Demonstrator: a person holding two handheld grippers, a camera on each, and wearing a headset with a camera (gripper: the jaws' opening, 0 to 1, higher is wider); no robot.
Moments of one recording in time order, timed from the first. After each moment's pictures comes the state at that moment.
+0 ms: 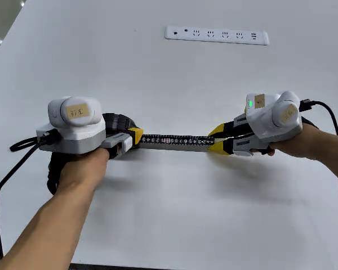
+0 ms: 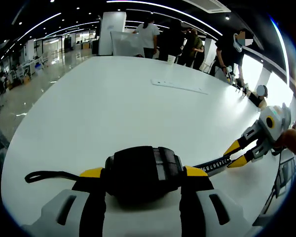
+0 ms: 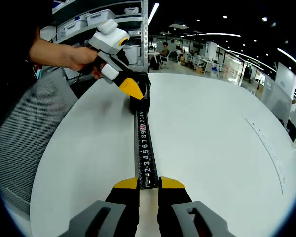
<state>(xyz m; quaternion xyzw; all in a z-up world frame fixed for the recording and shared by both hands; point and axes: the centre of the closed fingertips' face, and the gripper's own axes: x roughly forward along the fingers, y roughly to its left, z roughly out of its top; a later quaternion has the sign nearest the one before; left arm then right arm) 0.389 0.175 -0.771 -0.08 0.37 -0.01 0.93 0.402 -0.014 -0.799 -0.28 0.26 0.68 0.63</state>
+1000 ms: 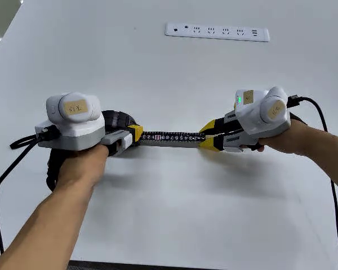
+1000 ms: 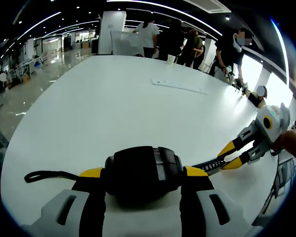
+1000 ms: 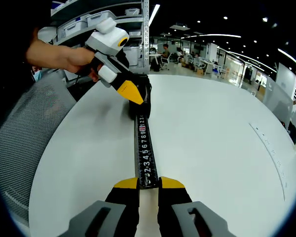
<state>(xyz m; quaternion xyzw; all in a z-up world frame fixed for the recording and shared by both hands) 0.389 0.176 -0.772 -0.08 0.37 -0.01 0.93 0.400 0.006 -0.801 -0.27 0.25 0.68 0.63</state>
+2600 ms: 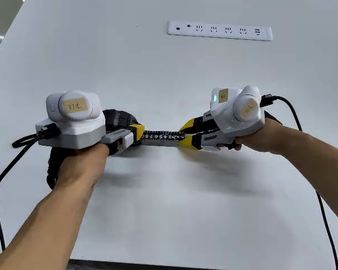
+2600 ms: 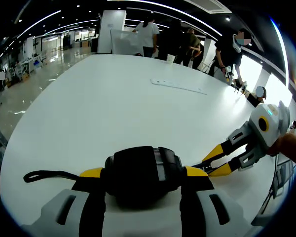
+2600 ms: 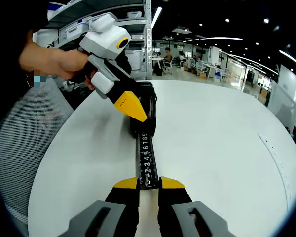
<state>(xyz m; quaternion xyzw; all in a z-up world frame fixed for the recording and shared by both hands) 0.389 0.176 -0.772 -0.08 0.37 -0.01 0.92 0.390 0.055 -0.800 -0.26 0.24 0.70 0.62</state>
